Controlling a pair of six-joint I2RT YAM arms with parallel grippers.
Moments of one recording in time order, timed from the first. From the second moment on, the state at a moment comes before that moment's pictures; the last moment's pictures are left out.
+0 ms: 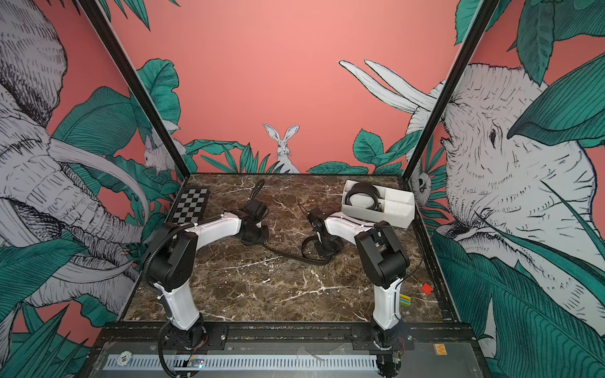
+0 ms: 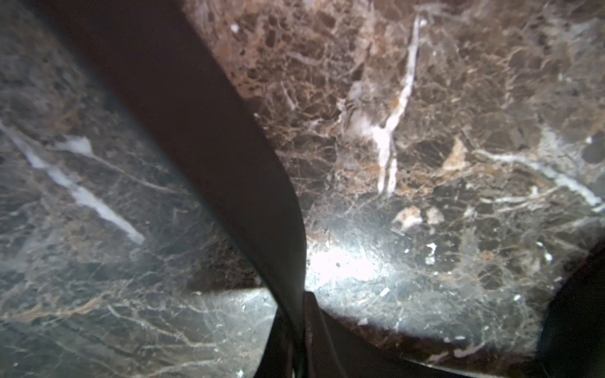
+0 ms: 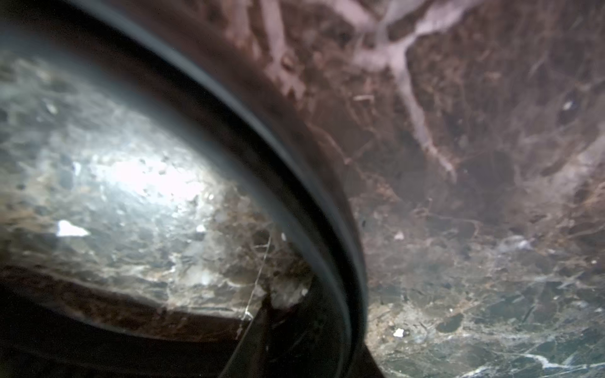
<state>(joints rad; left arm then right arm) -0.50 1.84 1.19 -0.63 0.00 -0.50 0.56 1.92 1.27 -1.00 0.11 0.17</state>
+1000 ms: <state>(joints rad) -0.44 1.95 1.35 -0.68 -0.04 -0.36 0.60 1.91 1.26 -0.98 0.13 0.14</state>
